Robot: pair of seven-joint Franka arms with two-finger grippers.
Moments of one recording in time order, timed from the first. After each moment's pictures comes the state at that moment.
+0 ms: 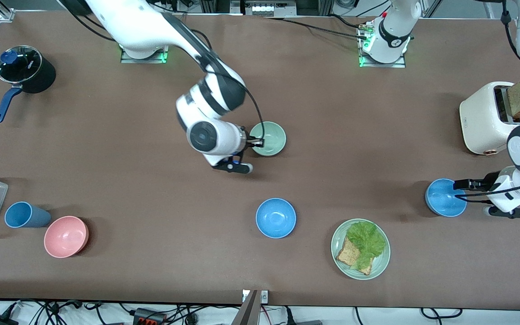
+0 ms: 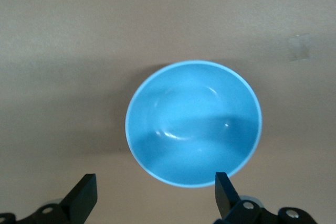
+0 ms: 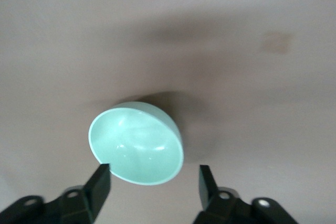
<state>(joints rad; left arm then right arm) 0.31 0.64 -0.08 -1.52 0.07 2.02 0.27 0.47 0.64 0.18 -1.41 0.27 1.94 0.69</state>
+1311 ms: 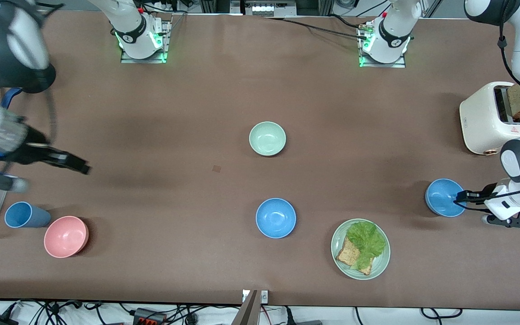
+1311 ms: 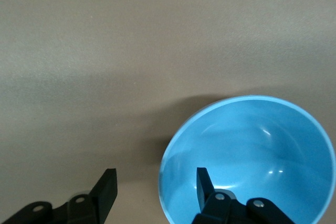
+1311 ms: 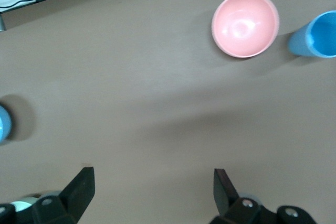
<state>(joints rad) 0.35 0.76 -0.08 -1.48 0.07 2.17 0.35 0.08 0.32 -0.07 -1.35 0.10 1.70 0.24</state>
